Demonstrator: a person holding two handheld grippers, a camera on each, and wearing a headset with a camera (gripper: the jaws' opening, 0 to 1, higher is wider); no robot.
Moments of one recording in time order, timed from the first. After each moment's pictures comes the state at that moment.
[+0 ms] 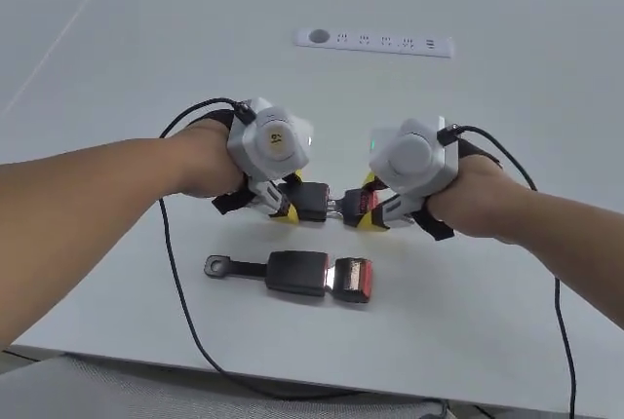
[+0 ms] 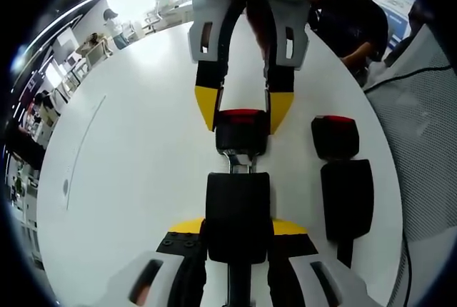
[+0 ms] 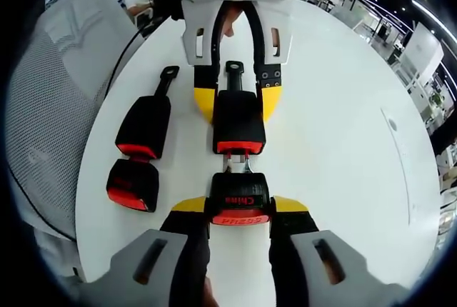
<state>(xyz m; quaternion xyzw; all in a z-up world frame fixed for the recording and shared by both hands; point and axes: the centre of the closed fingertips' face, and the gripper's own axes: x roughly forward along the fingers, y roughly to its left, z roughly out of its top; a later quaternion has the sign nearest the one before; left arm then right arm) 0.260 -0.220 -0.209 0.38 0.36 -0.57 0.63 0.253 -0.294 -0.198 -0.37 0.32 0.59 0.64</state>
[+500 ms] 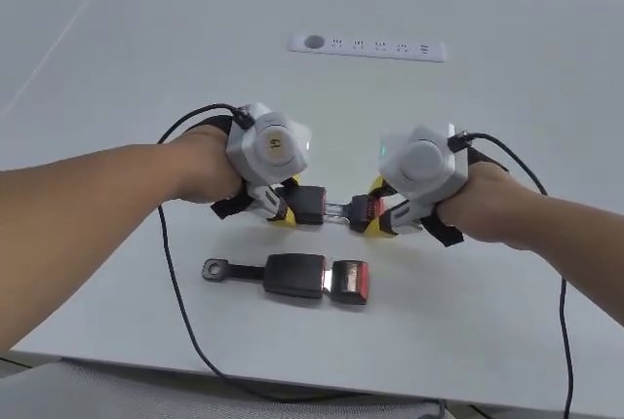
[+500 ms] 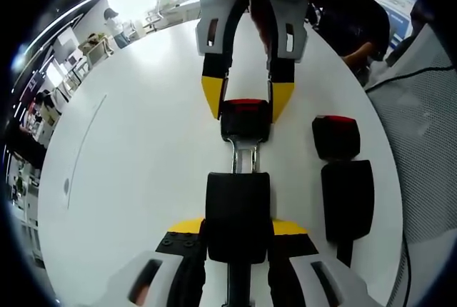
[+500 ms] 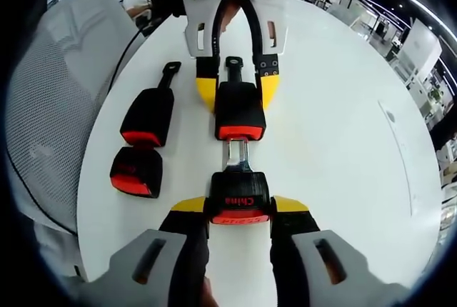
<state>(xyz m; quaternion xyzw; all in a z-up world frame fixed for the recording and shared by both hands) 0.258 -0.220 -0.210 0.39 0.37 -0.56 0.63 0.249 -0.316 -0.204 -0.38 0.33 0.58 0.64</state>
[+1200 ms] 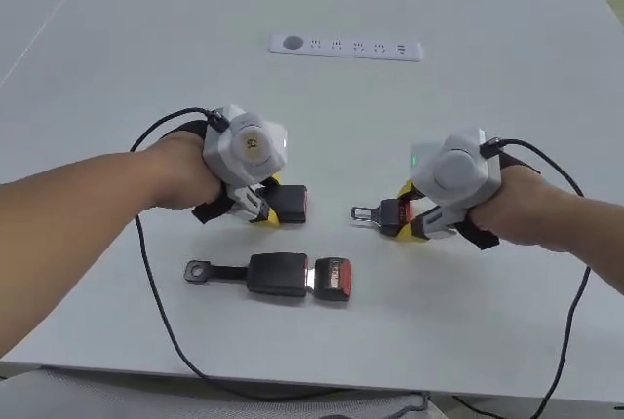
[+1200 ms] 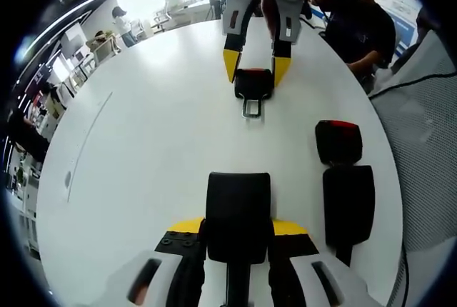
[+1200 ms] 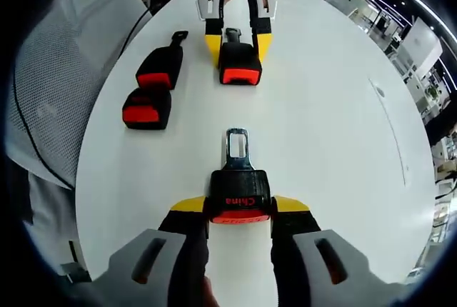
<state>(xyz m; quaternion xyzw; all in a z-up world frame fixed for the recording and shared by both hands) 0.257 -0.220 -0.207 0.37 0.36 -0.55 0.65 0.249 -0.385 -0.207 -0.41 0.35 0.56 0.63</state>
